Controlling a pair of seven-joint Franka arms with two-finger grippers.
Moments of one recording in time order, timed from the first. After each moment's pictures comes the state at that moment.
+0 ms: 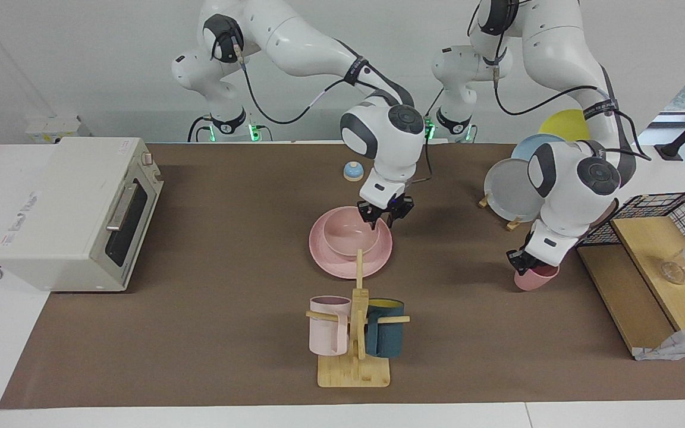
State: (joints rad) left arm -0.03 0.38 -0.07 -1.66 0.07 2.08 -0.14; right arm 0.73 0.59 0.00 -1.29 -0.06 1.90 0.64
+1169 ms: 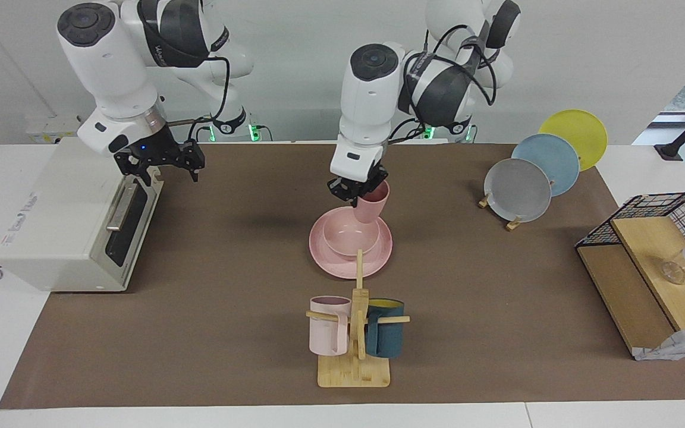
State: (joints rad) left arm -0.64 0.46 -0.09 -1.23 0.00 1.71 -1.06; right arm 0.13 0.03 -0.06 -1.65 -0.04 1.62 -0.06
